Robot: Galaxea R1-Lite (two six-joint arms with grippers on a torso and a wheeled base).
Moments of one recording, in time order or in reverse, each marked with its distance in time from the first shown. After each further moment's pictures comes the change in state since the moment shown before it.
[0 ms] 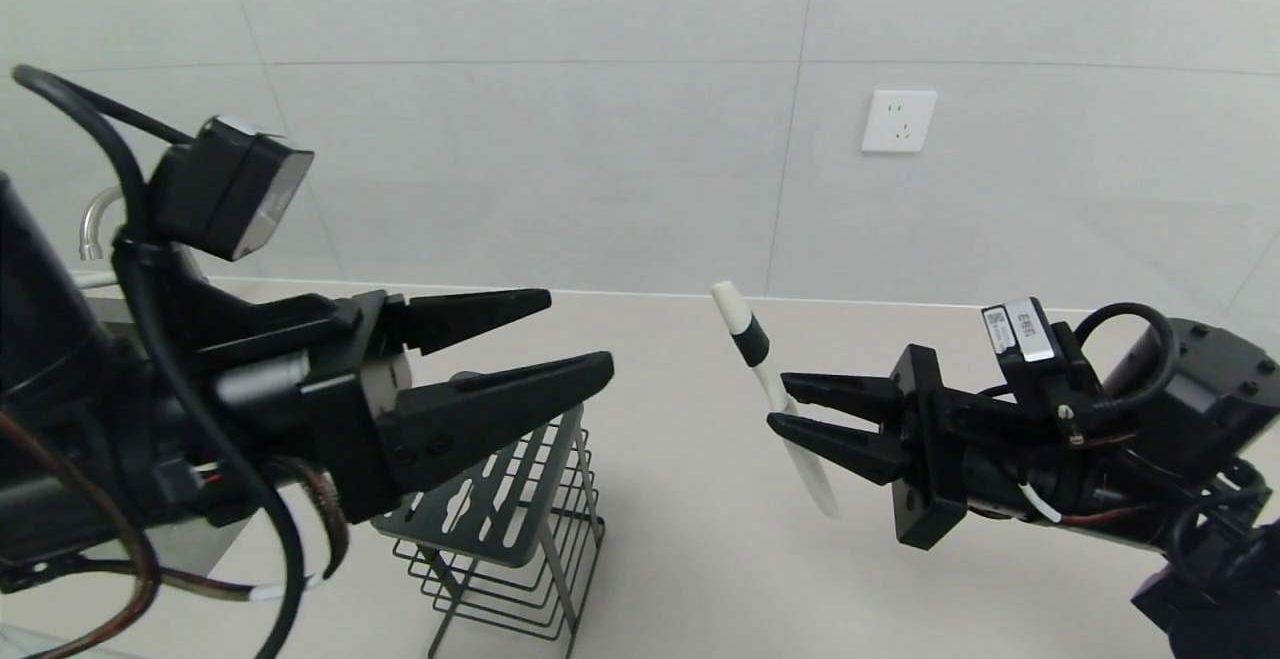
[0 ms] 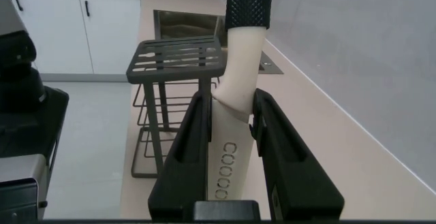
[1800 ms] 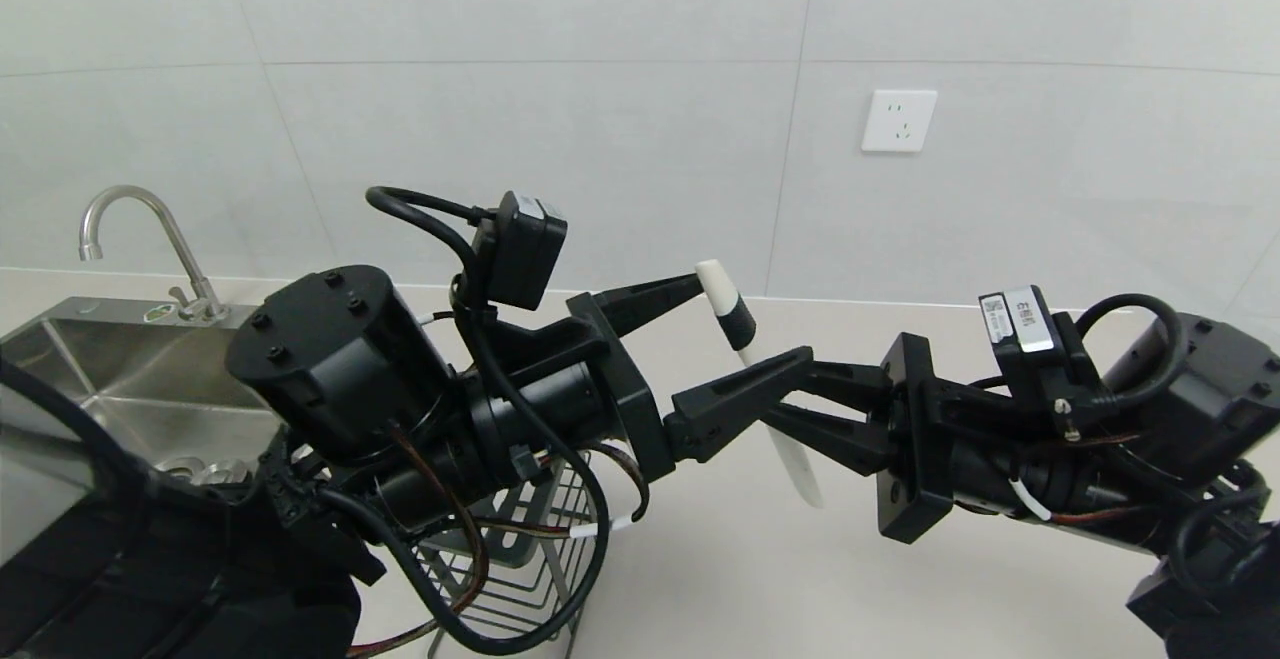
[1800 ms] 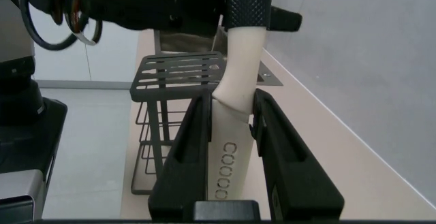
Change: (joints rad) left arm -0.145 0.471 -0.045 -0.628 0.100 0.055; right arm 0.053 -0.016 -0.027 0.000 -0.071 0.003
